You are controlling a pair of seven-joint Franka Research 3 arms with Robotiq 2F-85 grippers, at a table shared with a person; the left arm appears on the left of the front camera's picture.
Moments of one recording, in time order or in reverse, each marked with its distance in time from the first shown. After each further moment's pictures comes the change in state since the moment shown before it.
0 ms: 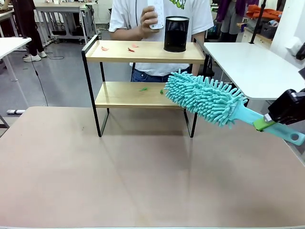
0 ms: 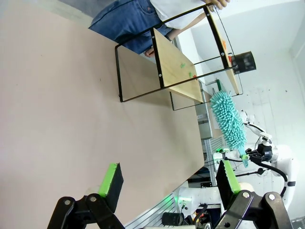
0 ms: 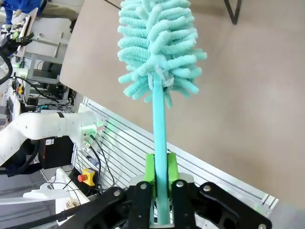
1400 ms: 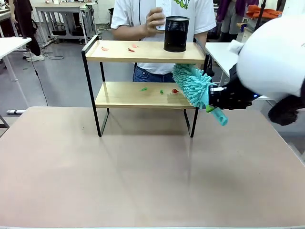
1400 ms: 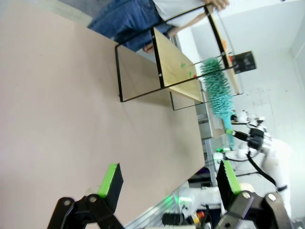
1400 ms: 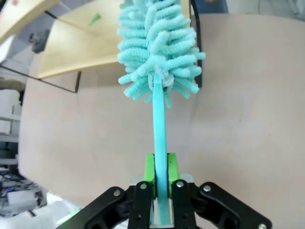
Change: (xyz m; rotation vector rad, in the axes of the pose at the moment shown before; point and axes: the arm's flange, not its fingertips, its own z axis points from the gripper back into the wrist) left arm 0.000 0.001 0.000 0.000 0.001 -0.002; right arm 0.086 0.035 -0.120 -0.333 -0.269 -0.157
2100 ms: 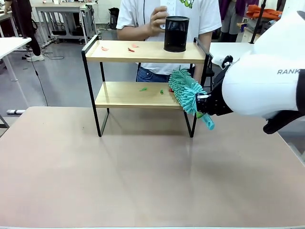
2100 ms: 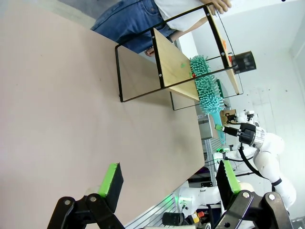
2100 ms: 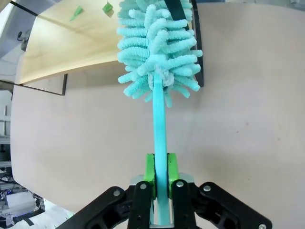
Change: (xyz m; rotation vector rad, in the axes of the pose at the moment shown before) left arm 0.000 0.000 0.000 0.000 0.000 -0.001; right arm 0.009 0.005 -0.045 -0.029 0.052 -0.024
